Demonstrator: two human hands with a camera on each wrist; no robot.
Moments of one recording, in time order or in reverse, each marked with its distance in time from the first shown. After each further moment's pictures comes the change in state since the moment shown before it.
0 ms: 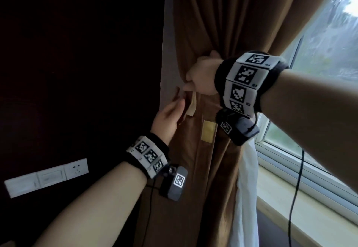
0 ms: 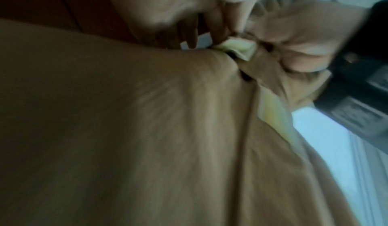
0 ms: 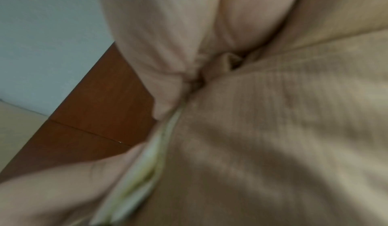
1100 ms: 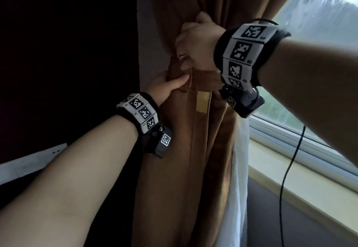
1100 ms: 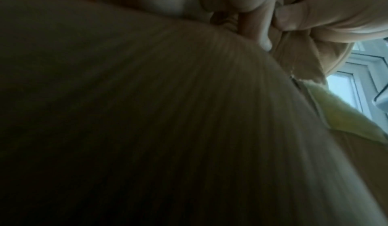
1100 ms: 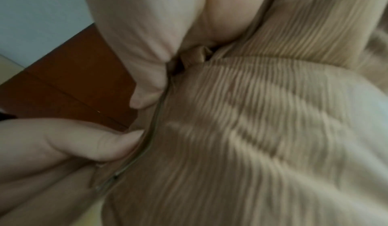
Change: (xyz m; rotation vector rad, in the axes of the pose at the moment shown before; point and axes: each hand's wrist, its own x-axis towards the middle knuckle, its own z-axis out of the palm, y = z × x) left_hand 0.018 -0.002 0.009 0.224 -0.201 -0.126; right_hand -0.019 0.012 0.012 -0.356 0.005 -0.079
